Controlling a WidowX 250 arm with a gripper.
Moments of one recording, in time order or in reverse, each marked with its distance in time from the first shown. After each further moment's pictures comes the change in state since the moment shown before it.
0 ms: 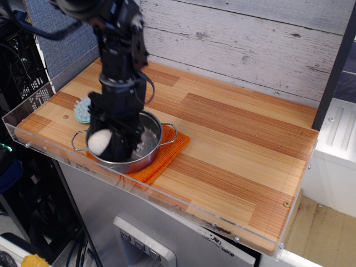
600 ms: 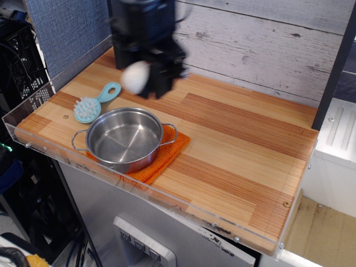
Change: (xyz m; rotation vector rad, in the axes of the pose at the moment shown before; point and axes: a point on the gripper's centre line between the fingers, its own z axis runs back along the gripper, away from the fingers) arm 0.033 -0.038 0.106 0.015 -0.267 0.093
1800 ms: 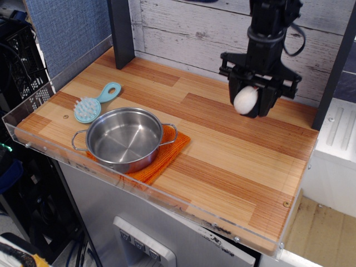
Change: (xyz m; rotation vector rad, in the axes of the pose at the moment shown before) arm 0.105 -0.075 -0.084 -0.059 0.008 0.105
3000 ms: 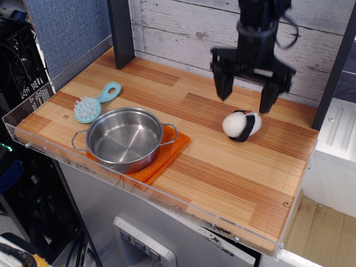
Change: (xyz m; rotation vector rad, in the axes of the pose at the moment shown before) arm -0.015 0.005 0.038 -0.001 -0.074 0.038
